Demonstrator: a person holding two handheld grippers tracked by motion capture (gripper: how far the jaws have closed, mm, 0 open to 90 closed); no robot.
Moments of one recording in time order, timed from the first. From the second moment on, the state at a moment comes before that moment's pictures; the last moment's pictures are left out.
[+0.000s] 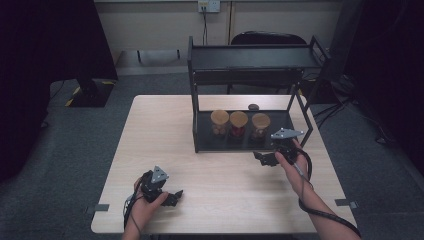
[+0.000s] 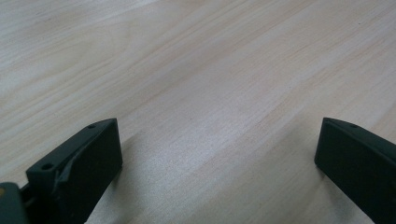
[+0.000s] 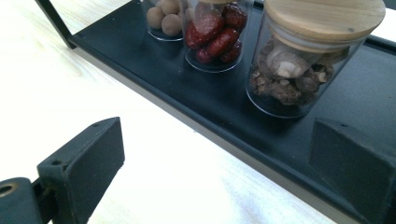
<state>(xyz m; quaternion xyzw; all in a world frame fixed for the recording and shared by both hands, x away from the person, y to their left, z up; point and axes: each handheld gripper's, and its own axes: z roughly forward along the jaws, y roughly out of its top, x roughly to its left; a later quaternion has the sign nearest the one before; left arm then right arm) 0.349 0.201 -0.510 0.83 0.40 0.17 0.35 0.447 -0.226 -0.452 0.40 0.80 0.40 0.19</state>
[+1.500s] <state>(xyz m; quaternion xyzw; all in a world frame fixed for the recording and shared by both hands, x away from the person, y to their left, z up) 0.349 0.201 -0.510 0.83 0.40 0.17 0.35 0.410 -0.253 -0.472 0.40 0.81 0.40 0.17</state>
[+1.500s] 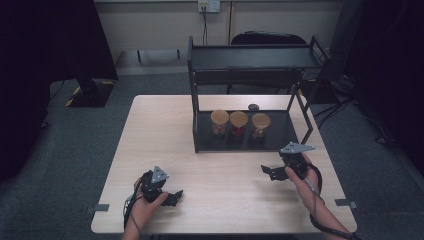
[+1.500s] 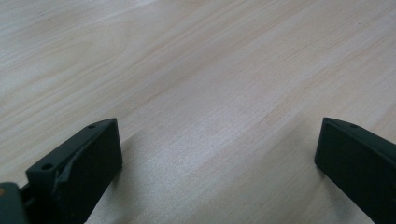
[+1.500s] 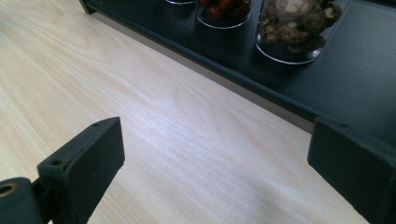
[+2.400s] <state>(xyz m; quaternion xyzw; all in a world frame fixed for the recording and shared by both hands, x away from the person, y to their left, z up) 0.349 0.201 -0.510 0.83 0.40 0.17 0.35 0.392 -0.269 -0.477 0.40 0.81 0.41 0.16</state>
